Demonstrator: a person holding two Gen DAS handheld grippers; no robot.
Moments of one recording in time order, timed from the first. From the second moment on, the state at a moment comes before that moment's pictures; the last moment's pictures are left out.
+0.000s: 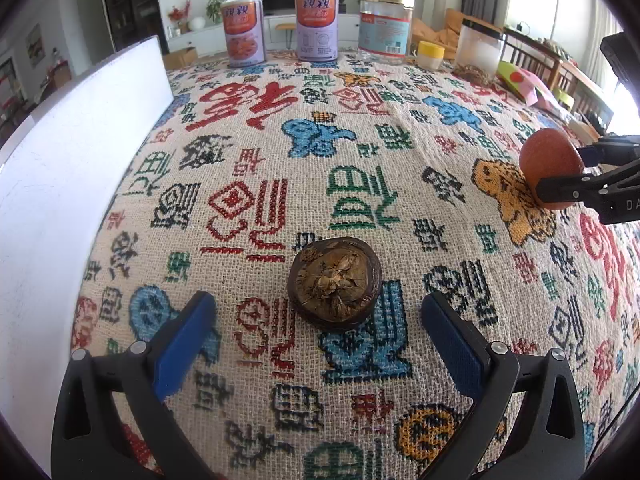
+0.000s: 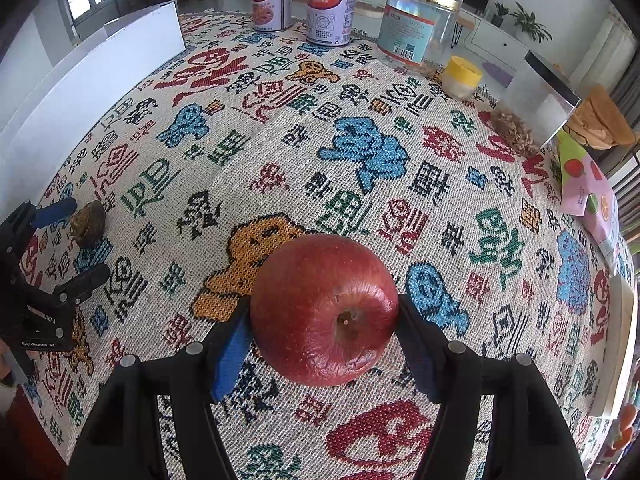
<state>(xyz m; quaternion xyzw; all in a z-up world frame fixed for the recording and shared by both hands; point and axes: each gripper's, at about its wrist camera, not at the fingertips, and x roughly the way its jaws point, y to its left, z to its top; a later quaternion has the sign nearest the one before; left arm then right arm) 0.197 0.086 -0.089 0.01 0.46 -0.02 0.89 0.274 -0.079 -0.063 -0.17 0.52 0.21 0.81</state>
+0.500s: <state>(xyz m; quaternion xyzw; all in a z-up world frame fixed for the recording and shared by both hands) 0.196 0.085 -0.089 0.01 0.46 -0.02 0.89 0.255 -0.102 -0.052 -0.04 0.44 0.20 0.88</state>
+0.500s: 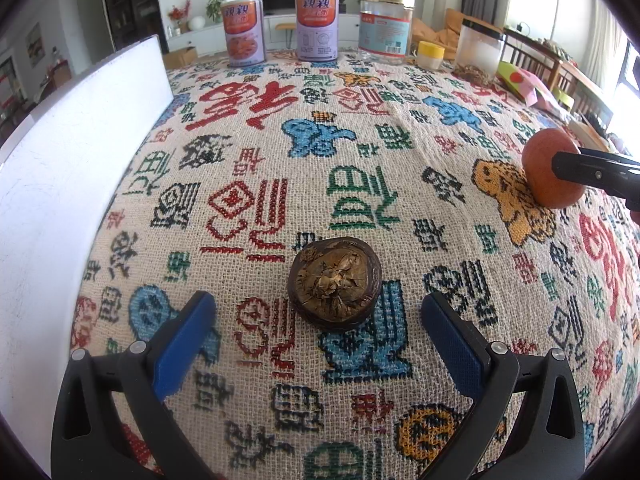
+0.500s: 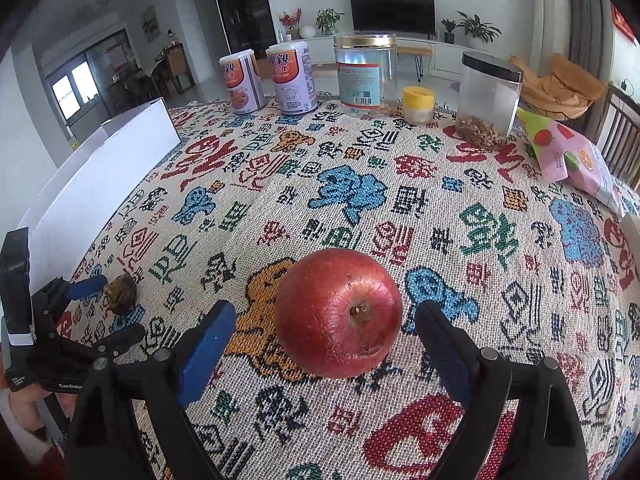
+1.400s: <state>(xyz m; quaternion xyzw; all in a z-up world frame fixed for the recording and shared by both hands) 0.197 0.085 -0.089 0.01 0.46 -0.02 0.89 0.171 -0.159 -0.070 -0.01 0.45 0.08 0.89</state>
